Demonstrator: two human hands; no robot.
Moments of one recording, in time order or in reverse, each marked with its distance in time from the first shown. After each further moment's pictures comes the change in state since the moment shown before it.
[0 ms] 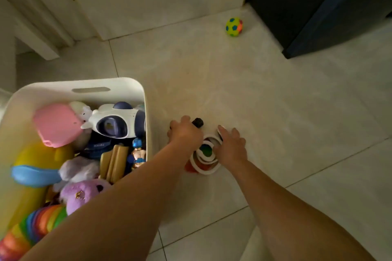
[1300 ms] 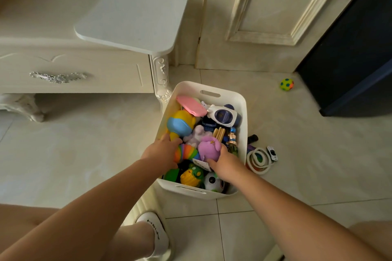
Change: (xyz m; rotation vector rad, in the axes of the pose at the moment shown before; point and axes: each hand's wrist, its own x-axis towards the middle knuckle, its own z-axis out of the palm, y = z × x) left_hand -0.163 -0.283 -0.171 0.486 0.176 0.301; right_hand -0.253 -0.193 0.019 -0.143 -0.160 -0.258
